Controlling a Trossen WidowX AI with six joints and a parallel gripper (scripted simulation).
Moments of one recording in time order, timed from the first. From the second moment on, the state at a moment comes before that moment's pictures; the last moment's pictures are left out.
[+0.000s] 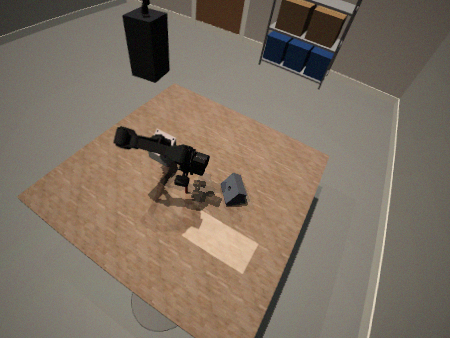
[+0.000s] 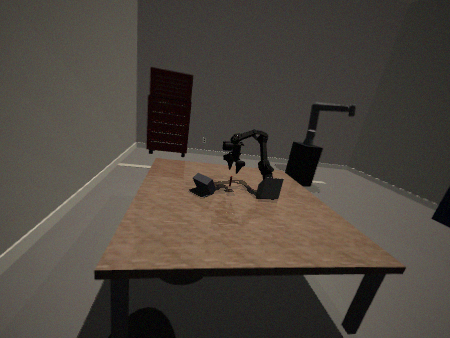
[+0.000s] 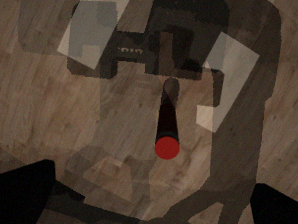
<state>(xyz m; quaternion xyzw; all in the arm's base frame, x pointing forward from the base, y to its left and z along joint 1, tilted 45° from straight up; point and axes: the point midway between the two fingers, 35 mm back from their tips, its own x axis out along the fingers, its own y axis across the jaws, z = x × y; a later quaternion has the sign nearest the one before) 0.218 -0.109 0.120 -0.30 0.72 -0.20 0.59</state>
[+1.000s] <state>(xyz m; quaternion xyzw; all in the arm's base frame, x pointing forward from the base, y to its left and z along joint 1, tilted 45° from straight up) 0.219 -0.111 0.120 -0.15 0.65 -0.38 0.64</state>
